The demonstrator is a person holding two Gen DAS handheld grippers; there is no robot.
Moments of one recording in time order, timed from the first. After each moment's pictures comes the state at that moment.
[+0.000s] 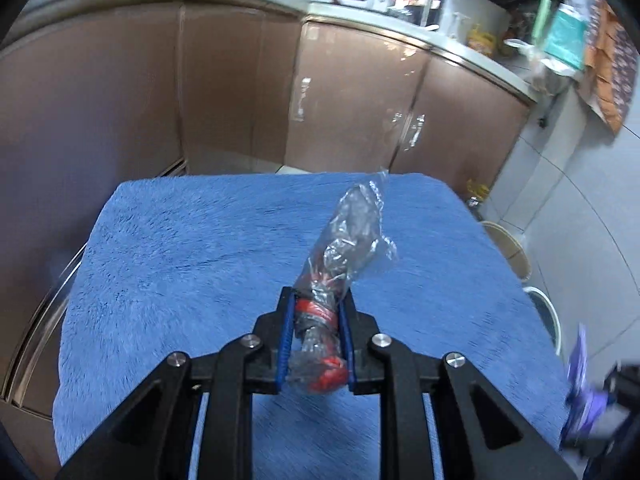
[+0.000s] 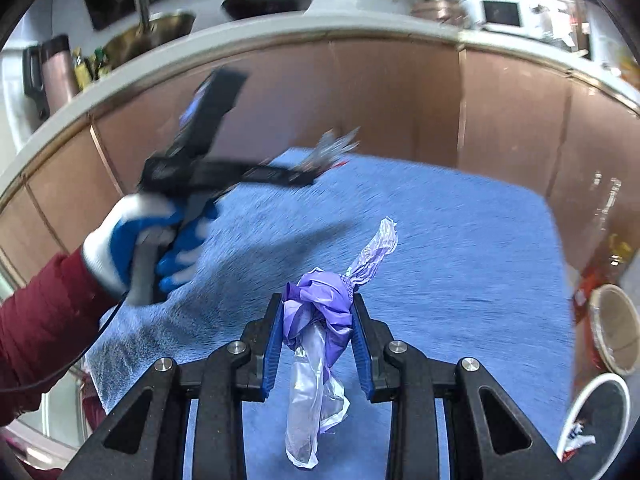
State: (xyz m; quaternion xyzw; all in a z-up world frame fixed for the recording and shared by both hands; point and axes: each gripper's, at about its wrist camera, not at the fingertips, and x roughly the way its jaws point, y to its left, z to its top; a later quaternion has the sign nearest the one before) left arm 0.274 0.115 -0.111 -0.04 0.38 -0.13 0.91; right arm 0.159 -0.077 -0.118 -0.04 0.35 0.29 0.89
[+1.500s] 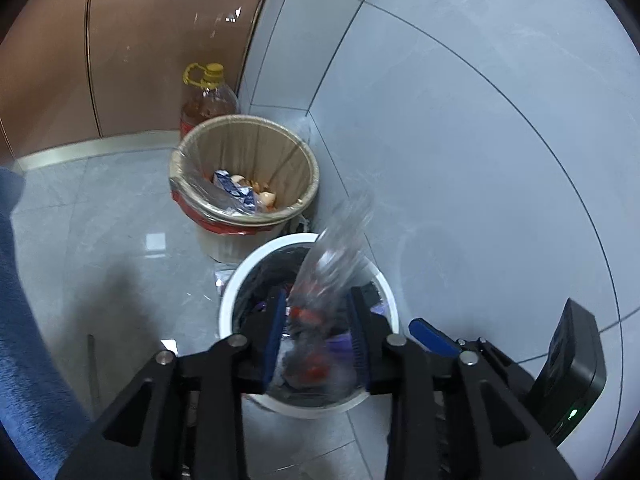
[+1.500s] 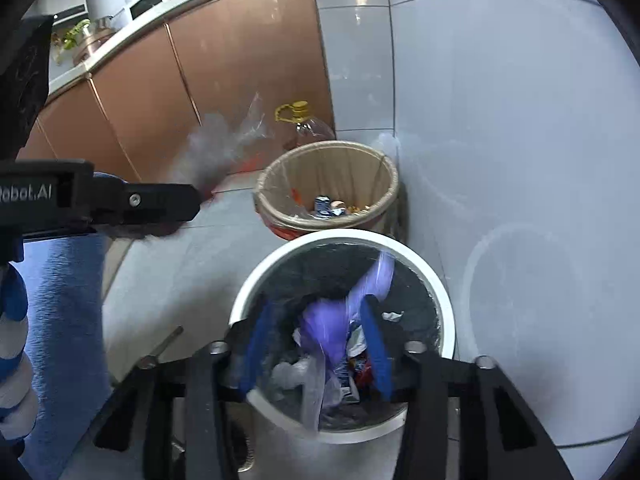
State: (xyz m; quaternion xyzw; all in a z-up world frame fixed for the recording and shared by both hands) left arm 0.310 -0.418 -0.183 0.03 0.51 -0.42 0.75; right arm 0.177 -0.478 -0.228 0.13 0.40 -0.16 0.90
